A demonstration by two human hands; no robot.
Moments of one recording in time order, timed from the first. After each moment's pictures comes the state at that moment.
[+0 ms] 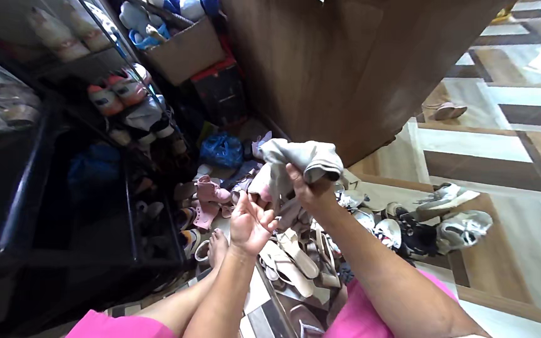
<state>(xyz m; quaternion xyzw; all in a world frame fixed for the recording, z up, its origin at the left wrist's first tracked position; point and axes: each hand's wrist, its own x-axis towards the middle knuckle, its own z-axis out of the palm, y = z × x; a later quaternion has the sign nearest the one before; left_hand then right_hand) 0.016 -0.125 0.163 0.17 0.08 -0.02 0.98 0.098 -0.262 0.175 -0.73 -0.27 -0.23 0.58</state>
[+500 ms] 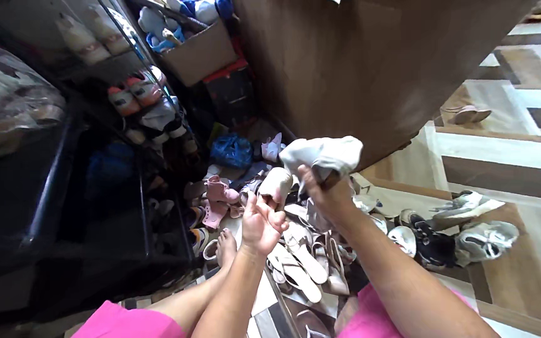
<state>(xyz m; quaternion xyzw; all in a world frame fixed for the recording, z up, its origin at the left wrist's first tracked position) 0.019 -0.127 0.162 0.25 0.10 0.00 0.96 0.102 -0.271 0.178 -0.79 -0.25 -0.16 0.53</state>
